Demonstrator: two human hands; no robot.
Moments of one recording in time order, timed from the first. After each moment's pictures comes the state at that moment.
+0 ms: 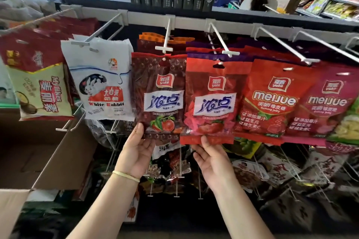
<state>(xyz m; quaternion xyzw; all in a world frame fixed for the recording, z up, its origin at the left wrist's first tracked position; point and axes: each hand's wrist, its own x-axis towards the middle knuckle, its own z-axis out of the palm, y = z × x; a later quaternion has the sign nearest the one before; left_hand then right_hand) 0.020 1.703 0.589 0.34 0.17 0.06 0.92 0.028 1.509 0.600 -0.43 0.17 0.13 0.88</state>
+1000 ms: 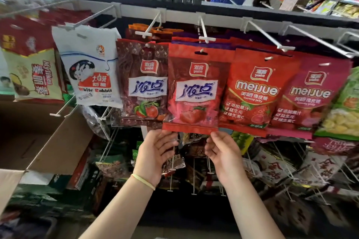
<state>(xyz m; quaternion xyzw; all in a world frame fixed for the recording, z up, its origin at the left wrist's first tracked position) -0.017 1.610 0.601 0.46 0.22 0.03 0.86 0.023 1.437 0.593 -0.54 0.10 0.08 0.83</state>
